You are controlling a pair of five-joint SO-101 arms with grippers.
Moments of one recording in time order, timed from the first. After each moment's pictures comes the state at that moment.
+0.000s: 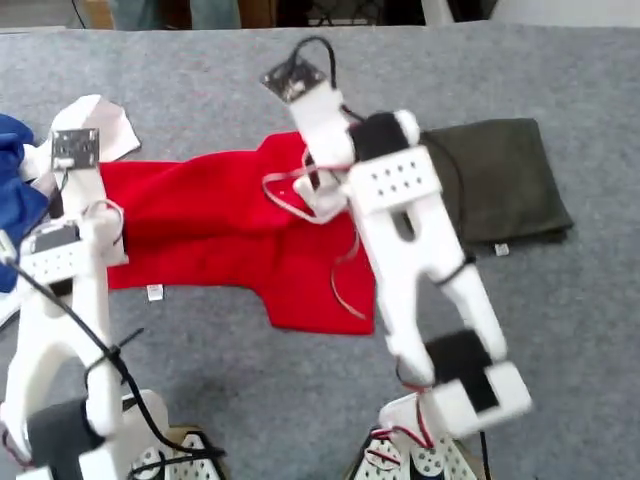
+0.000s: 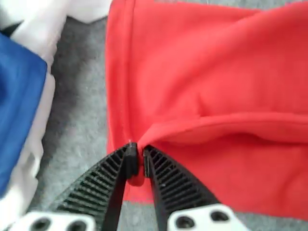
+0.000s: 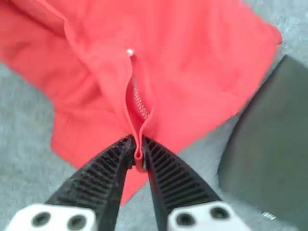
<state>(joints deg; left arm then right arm) -23.4 -23.3 48.7 40.1 -12.6 -20.1 -3.2 -0.7 84.1 17.2</state>
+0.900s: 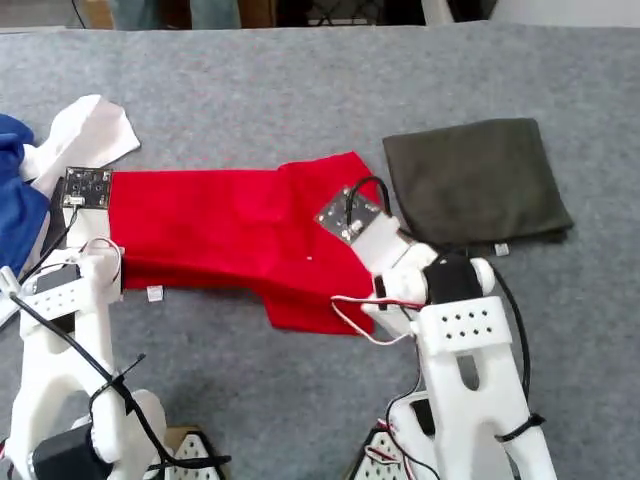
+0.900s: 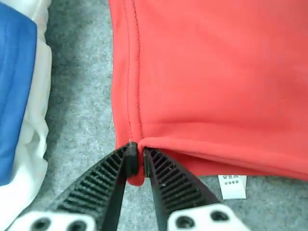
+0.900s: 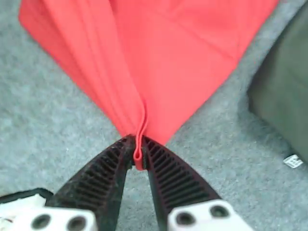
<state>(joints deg) -27.3 -29.1 61.1 34.2 -23.6 -9.2 -45.5 53.1 77.1 38.4</state>
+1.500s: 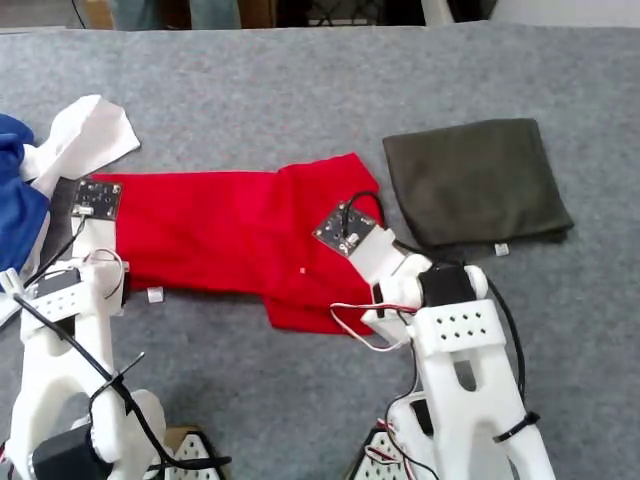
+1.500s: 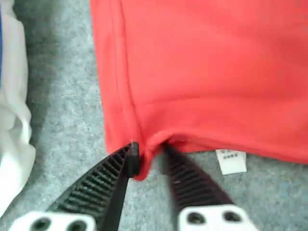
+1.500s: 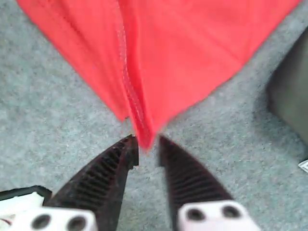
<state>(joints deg) -28.1 -29.1 62.9 37.5 -27.8 -9.1 -45.5 57.3 74.2 39.4</state>
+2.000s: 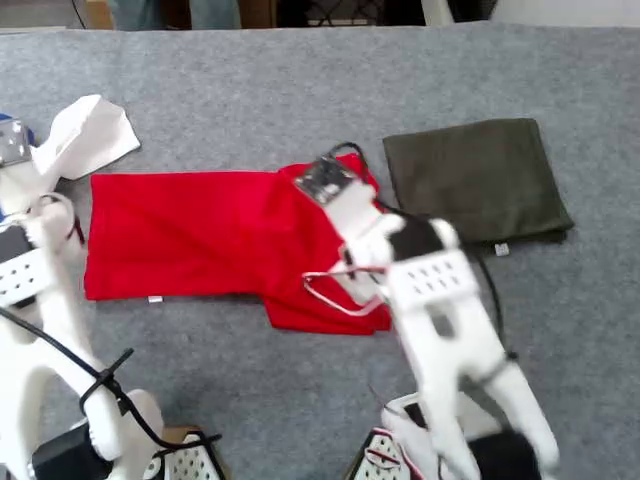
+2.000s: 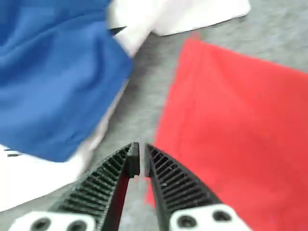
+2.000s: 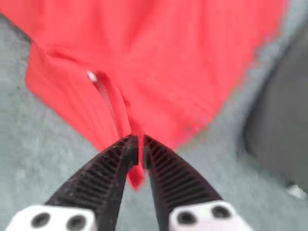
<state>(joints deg) -30.8 -29.1 37.4 54.3 -7.1 -17.7 -26.4 41.0 68.5 23.9</state>
